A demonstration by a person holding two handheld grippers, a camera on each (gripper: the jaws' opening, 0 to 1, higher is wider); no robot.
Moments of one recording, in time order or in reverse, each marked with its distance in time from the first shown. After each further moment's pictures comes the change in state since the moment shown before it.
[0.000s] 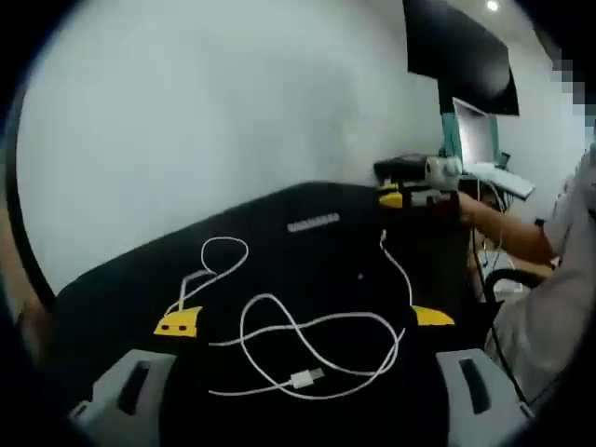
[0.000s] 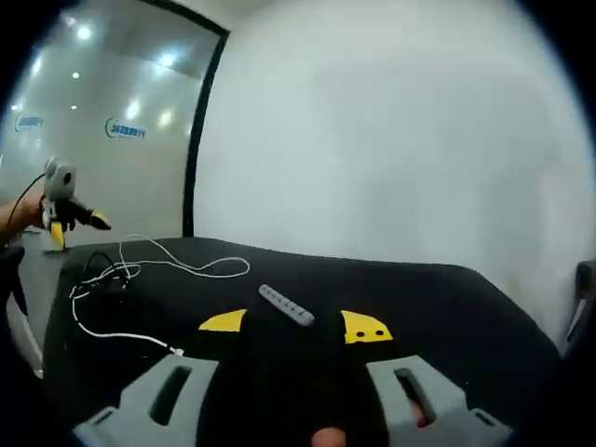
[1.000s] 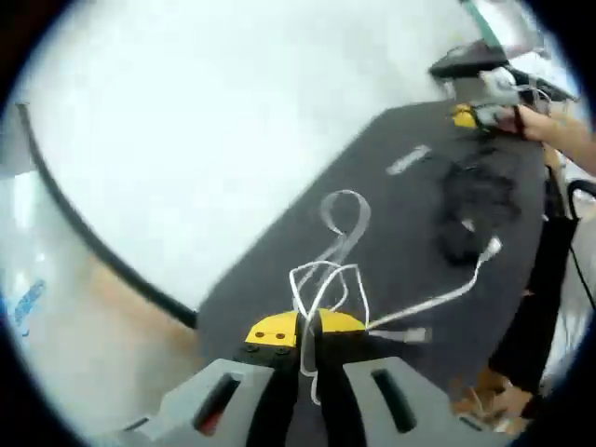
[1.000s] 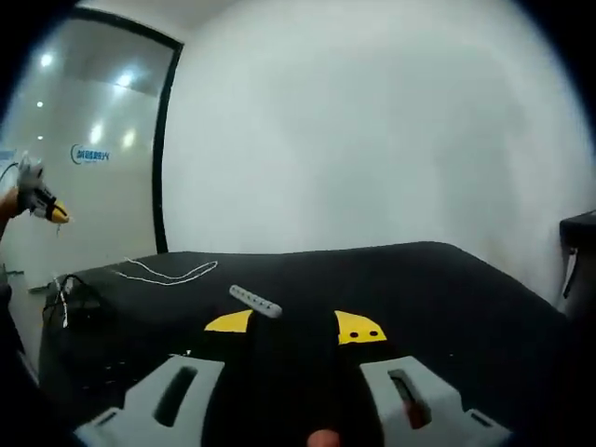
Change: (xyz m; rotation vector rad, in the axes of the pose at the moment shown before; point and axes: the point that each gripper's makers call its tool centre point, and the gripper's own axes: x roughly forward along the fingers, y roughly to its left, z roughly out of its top) left arm -0.140 0.145 0.075 0.207 0.226 0.600; right arm -0.007 -0.027 -0.014 0.072 0.043 -0.097
